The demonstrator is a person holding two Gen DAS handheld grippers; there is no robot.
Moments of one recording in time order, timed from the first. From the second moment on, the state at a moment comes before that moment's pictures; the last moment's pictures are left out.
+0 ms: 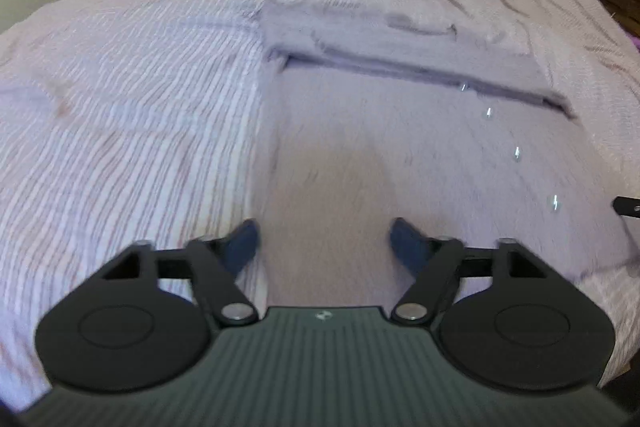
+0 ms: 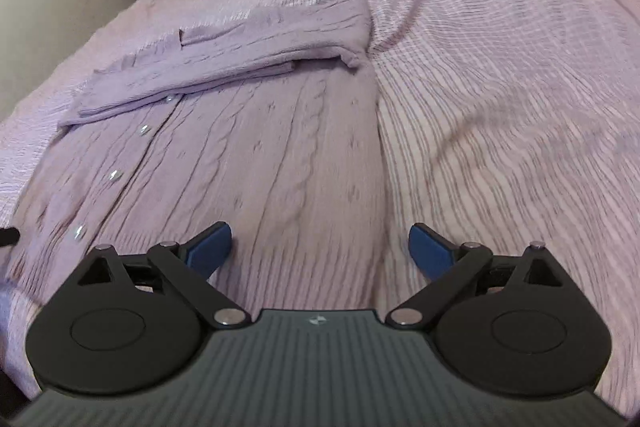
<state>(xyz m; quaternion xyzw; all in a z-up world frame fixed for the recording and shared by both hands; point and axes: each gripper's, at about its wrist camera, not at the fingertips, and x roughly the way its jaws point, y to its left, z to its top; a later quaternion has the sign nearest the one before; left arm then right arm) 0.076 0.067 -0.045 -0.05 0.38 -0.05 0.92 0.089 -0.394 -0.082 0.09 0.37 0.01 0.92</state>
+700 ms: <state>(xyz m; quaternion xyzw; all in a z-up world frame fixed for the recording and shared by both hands) 0.061 0.097 -0.056 -0.15 0.38 -0.13 0.91 0.039 -0.409 -0.095 0.15 0.34 0.05 0.93</state>
